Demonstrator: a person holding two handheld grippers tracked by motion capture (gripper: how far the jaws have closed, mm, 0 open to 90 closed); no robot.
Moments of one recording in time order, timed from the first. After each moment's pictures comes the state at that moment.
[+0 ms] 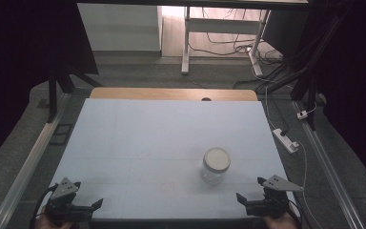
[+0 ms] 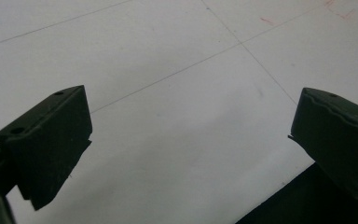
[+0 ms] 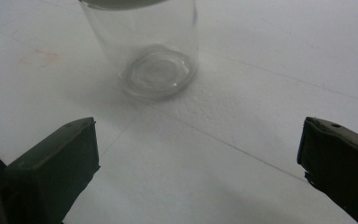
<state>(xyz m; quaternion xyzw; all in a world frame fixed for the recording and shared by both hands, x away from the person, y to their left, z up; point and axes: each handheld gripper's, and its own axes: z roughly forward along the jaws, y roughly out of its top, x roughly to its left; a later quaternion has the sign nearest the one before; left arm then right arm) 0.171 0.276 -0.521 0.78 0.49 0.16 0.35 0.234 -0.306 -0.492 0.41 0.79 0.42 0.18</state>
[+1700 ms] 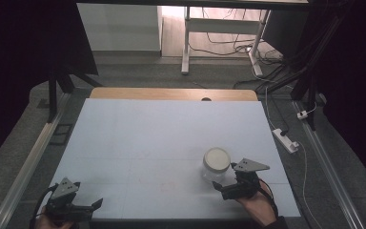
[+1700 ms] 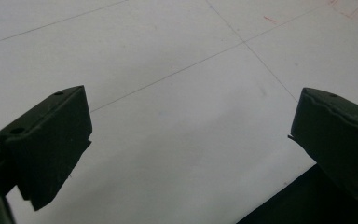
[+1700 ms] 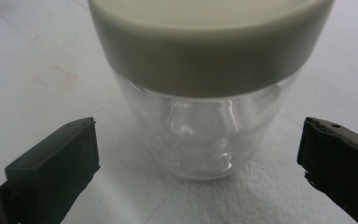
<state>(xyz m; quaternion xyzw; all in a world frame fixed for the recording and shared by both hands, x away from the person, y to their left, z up) 0.171 0.276 -0.521 0.78 0.49 0.16 0.35 0.286 -0.242 -0.501 0.34 0.83 0.42 0.15</state>
